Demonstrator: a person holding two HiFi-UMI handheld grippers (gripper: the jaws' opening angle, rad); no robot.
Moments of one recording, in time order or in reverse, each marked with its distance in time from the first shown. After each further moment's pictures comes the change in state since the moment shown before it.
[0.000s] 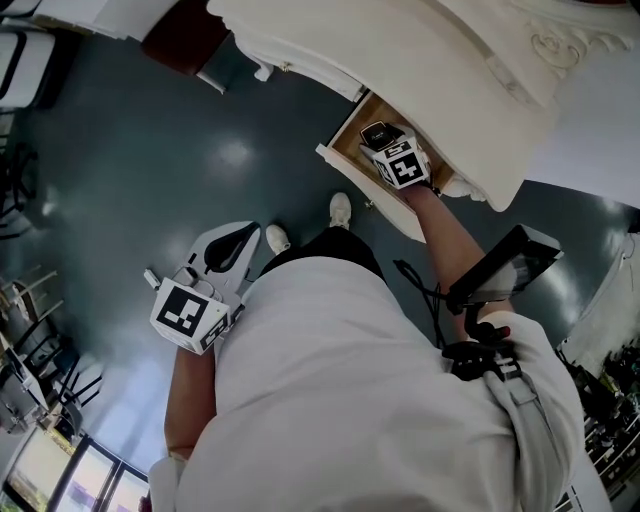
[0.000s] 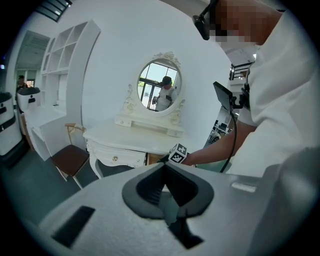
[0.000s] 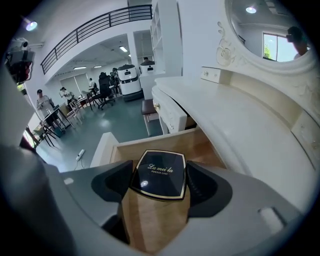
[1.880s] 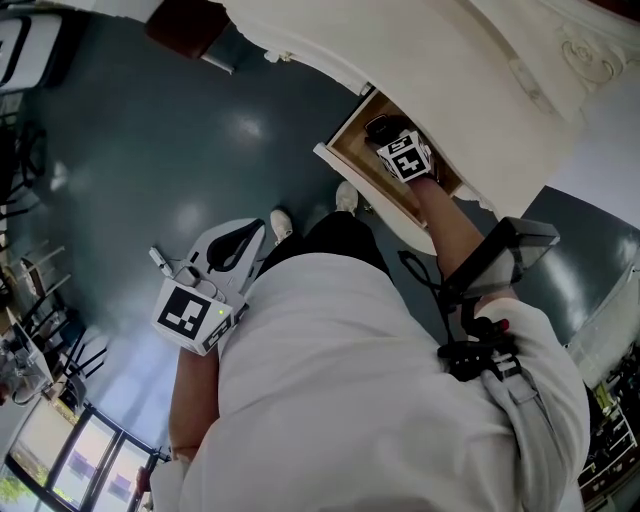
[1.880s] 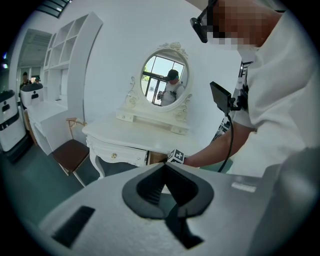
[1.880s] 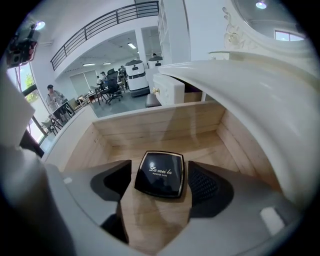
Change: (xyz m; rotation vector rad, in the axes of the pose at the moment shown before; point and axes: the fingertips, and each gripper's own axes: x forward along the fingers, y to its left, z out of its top) left arm 0.053 0.003 0.015 -0.050 0.065 0.052; right arm 0.066 -0.033 -0.030 -0.077 0.014 0.091
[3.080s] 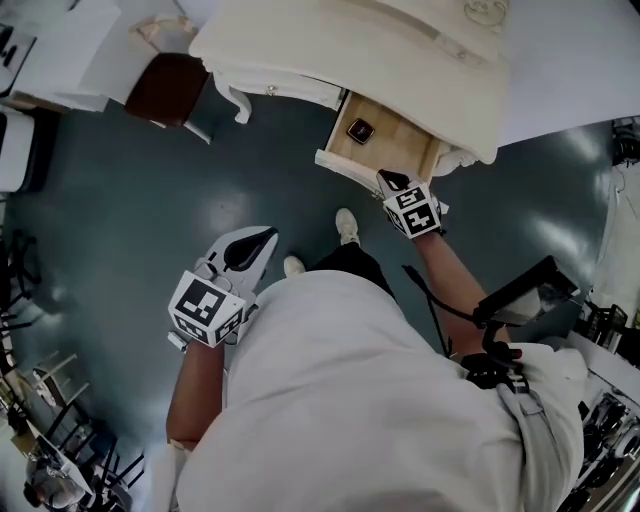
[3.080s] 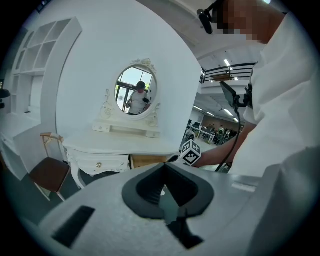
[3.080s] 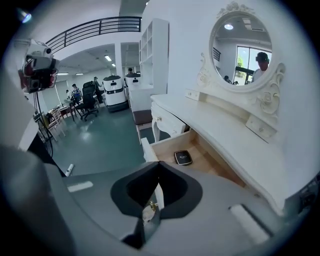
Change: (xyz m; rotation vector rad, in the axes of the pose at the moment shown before) left arm -0.111 0.005 -0.061 0.227 -0.107 -0.325; right arm -0.173 0.173 0.007 0.207 -0.138 -0.324
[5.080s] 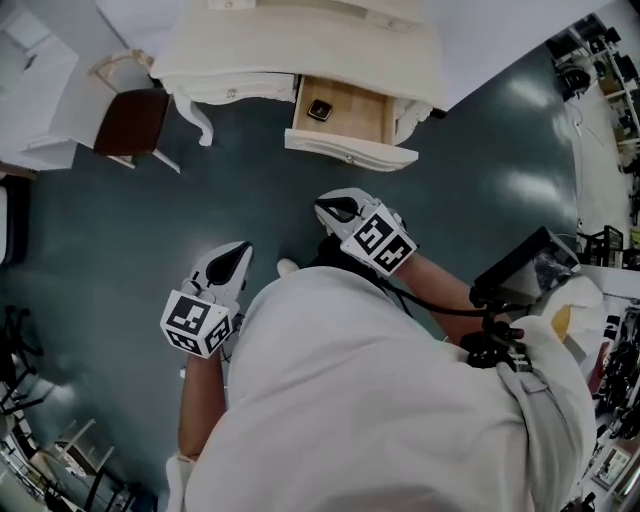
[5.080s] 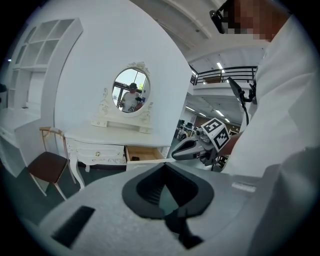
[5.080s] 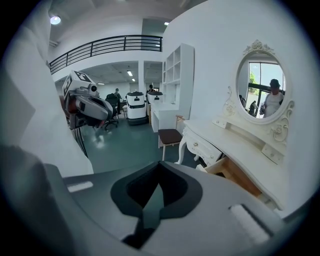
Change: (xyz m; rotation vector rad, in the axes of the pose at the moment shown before) left arm -0.096 -0.023 -0.085 0.019 -0.001 -0.092; right arm -0.120 0.236 0.058 -0.107 -0.199 0.121
